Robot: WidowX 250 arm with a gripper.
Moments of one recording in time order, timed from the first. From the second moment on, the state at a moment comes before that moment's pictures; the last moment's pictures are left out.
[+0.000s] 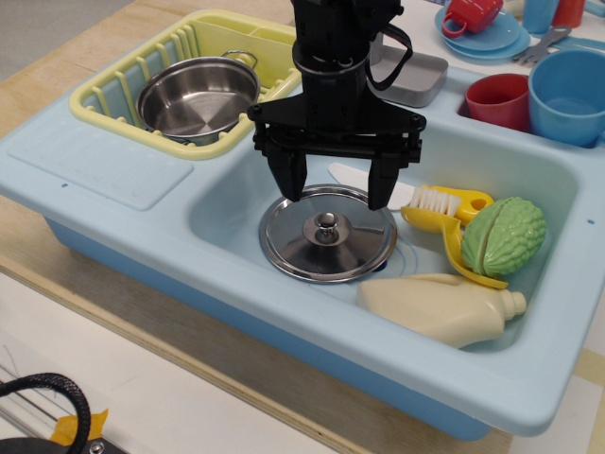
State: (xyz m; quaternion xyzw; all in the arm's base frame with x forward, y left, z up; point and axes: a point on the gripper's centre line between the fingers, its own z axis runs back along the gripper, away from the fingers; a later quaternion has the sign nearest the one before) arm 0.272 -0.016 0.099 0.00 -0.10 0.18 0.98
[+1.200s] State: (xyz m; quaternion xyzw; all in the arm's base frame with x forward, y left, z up) arm 0.278 -0.009 0.062 -0.01 -0.06 0.17 0.98
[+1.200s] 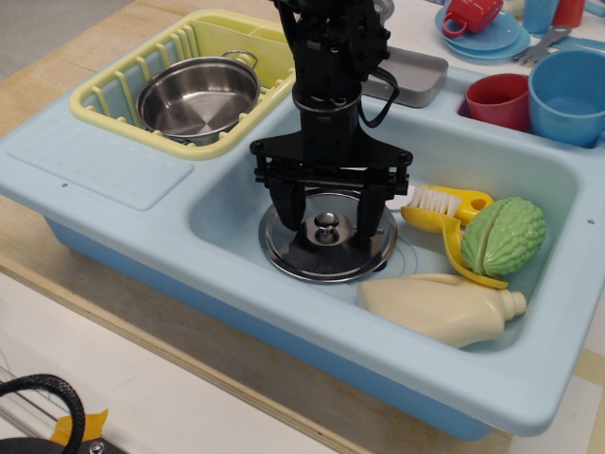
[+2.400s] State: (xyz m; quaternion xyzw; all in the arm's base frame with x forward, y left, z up) arm 0.278 -0.029 0.105 0.01 -0.06 0.17 0.98
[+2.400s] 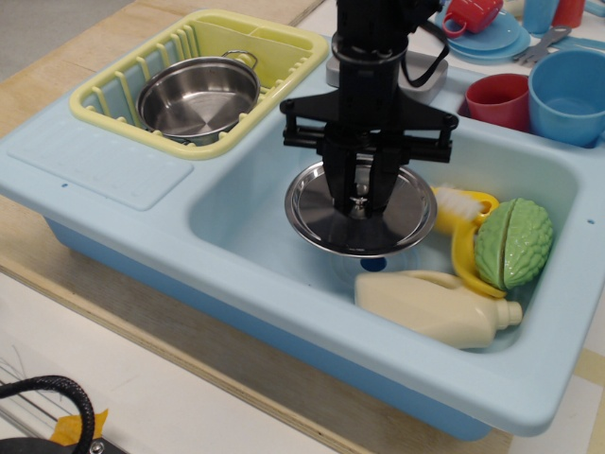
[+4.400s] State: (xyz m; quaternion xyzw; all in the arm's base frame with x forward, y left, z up) arm 0.311 0.145 0.122 0.01 -0.15 0.27 0.95
